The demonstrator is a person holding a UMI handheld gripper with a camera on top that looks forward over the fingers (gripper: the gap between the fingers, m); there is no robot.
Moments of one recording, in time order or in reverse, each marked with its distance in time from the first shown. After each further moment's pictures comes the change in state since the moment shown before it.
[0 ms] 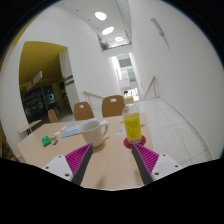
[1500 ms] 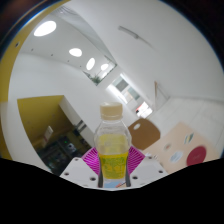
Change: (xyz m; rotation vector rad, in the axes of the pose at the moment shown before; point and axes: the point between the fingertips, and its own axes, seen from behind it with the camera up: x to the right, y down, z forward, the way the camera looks) arm -0.142 -0.166 0.120 0.317 -0.187 0.506
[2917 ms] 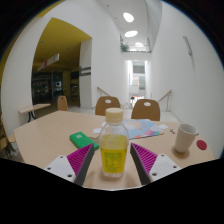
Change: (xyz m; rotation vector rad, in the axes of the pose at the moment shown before) arm -0.081 0.299 -0.041 -0.319 0.132 -0.741
